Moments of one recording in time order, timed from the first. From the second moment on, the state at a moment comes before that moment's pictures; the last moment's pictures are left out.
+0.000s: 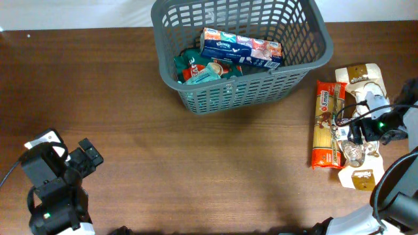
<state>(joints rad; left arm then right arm) 0.50 0.79 0.78 -0.76 -0.04 -0.09 -0.58 1.80 1.31 -0.99 -0.06 -0.66</state>
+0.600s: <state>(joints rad) 0.50 0.79 0.78 -0.76 -0.04 -0.09 -0.70 1.80 1.25 -0.94 -0.14 -0.66</state>
